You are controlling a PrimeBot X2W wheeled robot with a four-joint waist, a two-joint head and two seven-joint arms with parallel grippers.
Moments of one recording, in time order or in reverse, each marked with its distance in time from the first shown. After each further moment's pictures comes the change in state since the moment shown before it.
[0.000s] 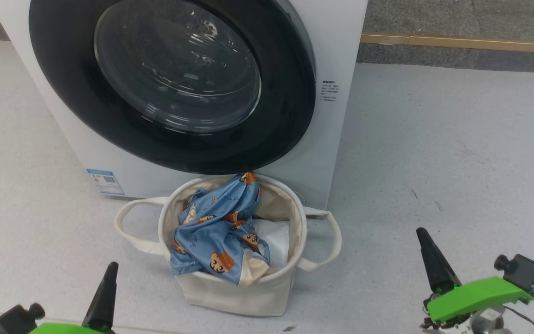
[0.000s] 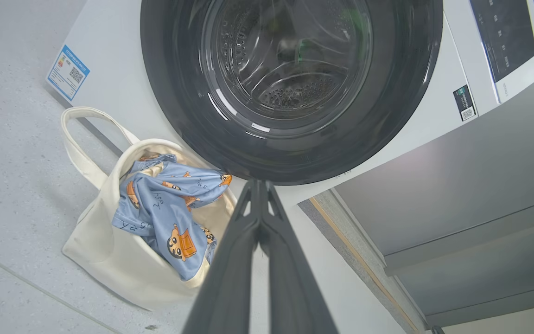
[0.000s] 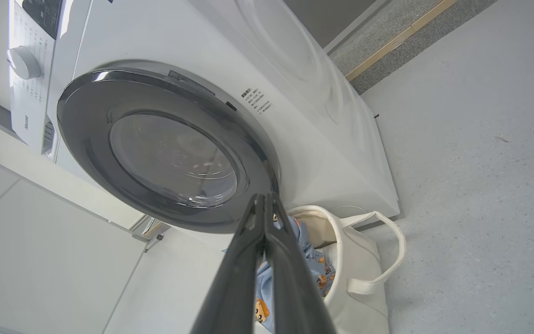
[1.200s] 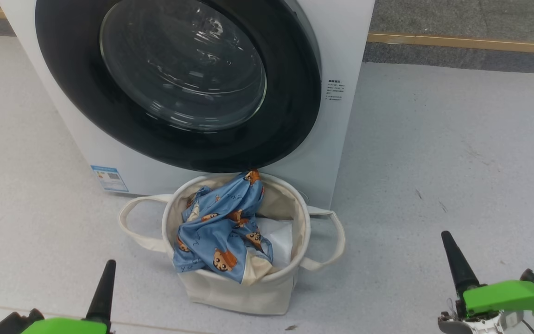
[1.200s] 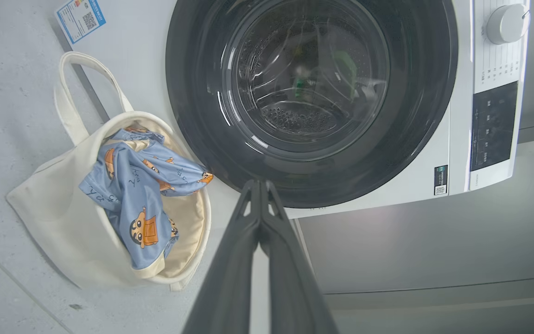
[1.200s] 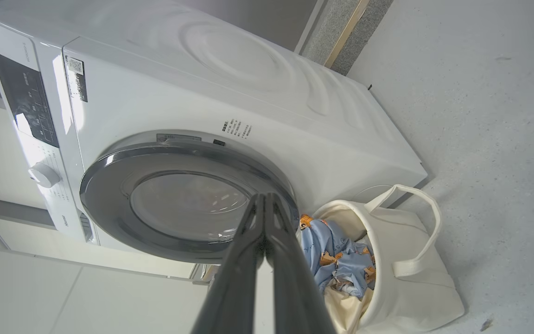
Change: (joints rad) left arm -0.022 -0.122 0.123 0.051 -0.228 -0.008 0.098; right arm -0.007 0.016 -0.107 0.052 0.379 0.000 0.062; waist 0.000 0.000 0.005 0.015
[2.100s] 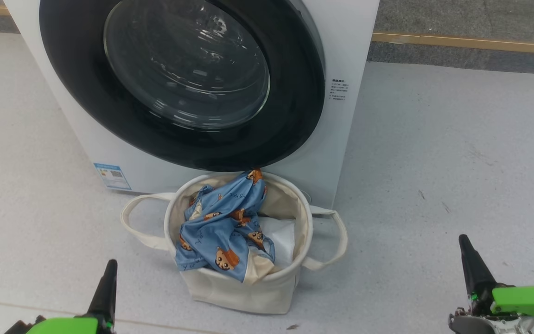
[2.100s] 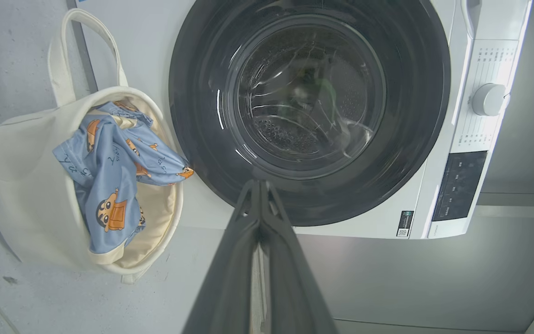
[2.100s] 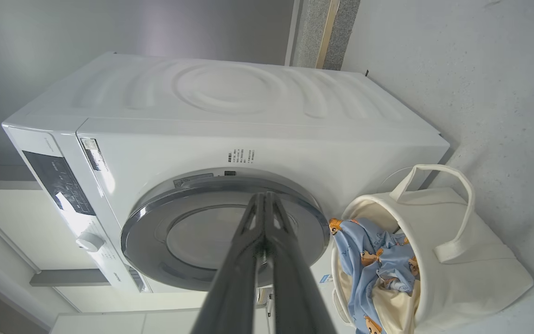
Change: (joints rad) left arm -0.018 -0.087 0.088 0.036 -0.153 -0.001 0.071; right arm -0.009 0.015 -0.081 0.040 0.260 0.000 0.042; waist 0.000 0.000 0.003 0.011
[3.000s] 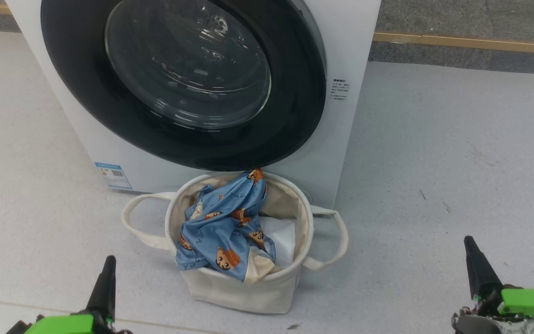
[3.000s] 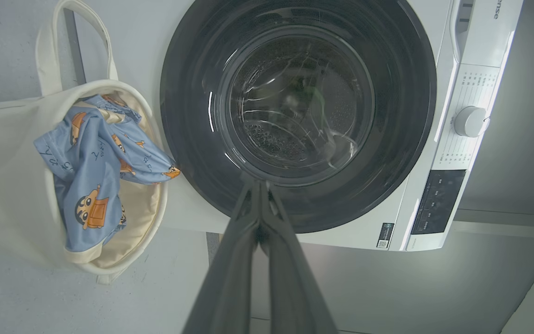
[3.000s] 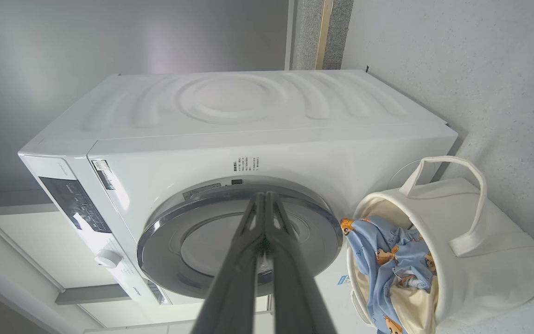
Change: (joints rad) left arm -0.014 -0.031 0.038 0.009 -0.054 -0.007 0.025; right arm -0.001 0.007 -0.032 0.012 0.086 0.000 0.021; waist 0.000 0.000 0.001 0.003
